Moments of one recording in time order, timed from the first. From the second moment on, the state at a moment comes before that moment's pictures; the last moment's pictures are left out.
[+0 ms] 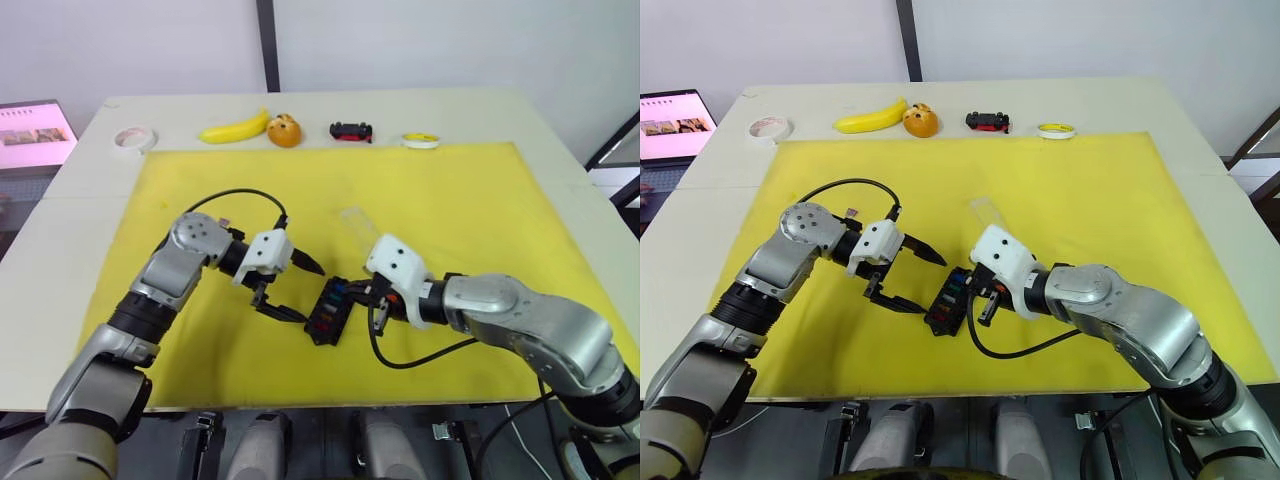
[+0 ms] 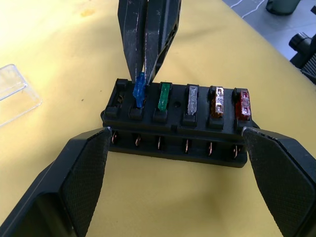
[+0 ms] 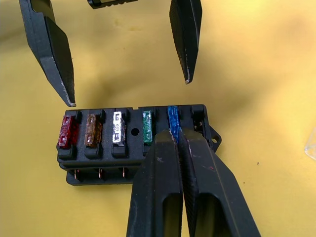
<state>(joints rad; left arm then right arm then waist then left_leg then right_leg) -0.72 0.59 -0.35 0.24 -0.27 0.03 -1.53 -0.48 -0.76 0.27 -0.69 0.68 1.11 0.39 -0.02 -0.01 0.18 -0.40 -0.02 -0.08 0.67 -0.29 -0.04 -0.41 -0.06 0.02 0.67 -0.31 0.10</state>
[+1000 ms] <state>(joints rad) -0.72 0.58 -0.35 0.22 -0.26 0.05 -1.52 -0.47 -0.74 0.29 -0.71 0.55 1.09 0.48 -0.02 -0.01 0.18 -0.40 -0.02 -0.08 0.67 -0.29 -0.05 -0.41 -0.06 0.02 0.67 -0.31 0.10</state>
